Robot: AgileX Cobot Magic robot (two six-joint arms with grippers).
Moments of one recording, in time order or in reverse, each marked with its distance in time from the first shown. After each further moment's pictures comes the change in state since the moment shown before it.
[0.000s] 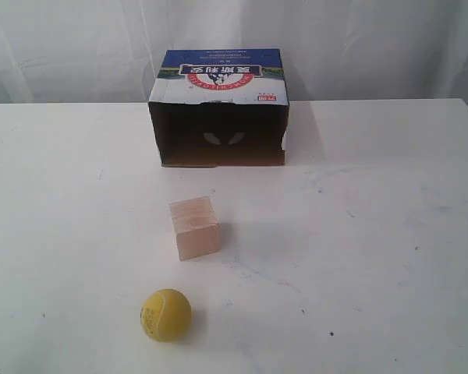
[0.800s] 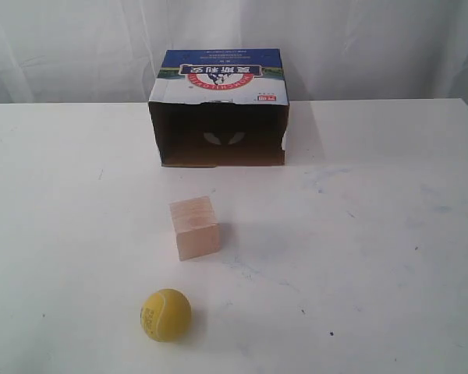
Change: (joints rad) left arm 0.000 0.000 0.000 0.000 0.000 0.000; right arm 0.000 0.000 0.001 0.000 -0.011 0.000
